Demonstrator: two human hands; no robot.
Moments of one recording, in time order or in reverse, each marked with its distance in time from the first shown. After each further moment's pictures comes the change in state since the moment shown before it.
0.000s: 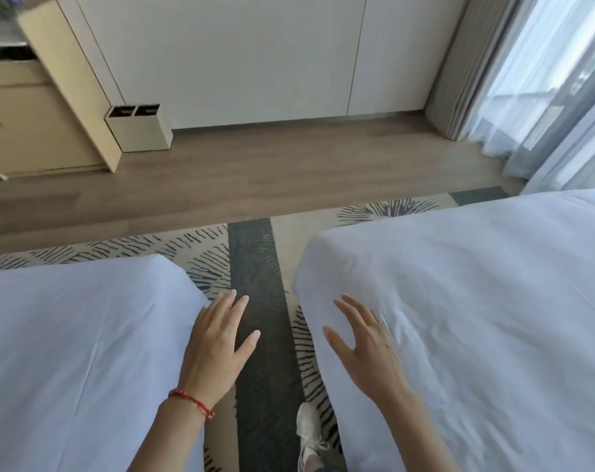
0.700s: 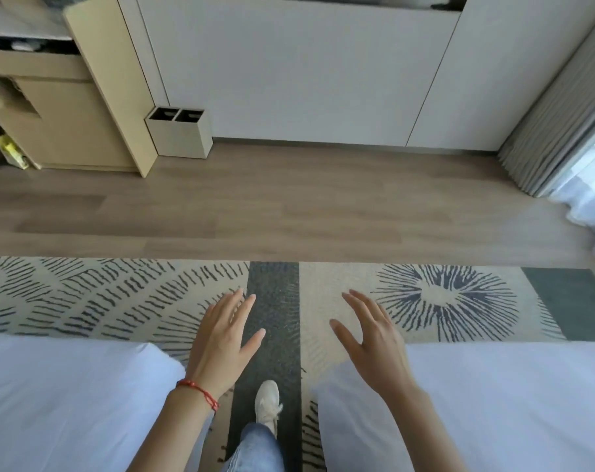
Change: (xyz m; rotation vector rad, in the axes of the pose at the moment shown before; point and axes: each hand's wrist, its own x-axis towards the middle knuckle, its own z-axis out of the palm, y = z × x) left_hand 0.367 -0.097 -0.002 0.025 0.007 -0.117; right_hand 0.422 -0.016 0.022 -0.018 -0.042 -0.170
